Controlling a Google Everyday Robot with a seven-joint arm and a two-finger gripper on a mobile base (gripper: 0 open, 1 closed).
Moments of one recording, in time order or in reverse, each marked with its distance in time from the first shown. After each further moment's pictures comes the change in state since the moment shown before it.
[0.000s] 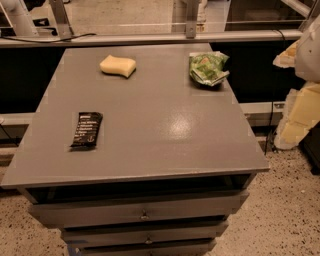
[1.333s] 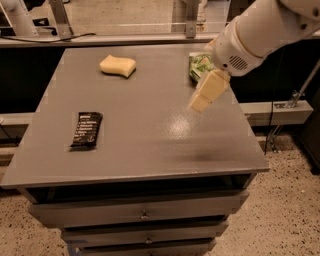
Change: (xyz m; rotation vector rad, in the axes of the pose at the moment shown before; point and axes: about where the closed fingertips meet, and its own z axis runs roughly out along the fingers) arm -0.133 -0.066 0.074 0.057 -0.351 0.031
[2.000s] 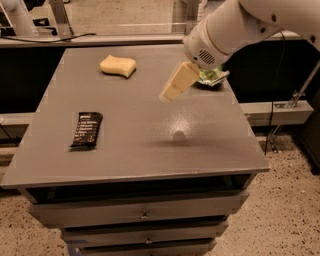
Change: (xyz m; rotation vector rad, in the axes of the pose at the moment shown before) arm -0.051 -0.021 0.042 0.025 -0.113 0.025
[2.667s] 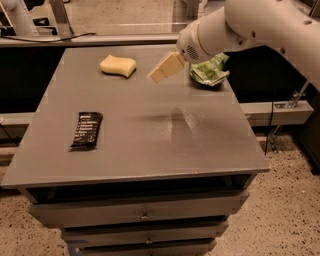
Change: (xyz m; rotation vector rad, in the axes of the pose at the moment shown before) arm -0.019 -0.064 0.051 0.110 -0.188 0.139
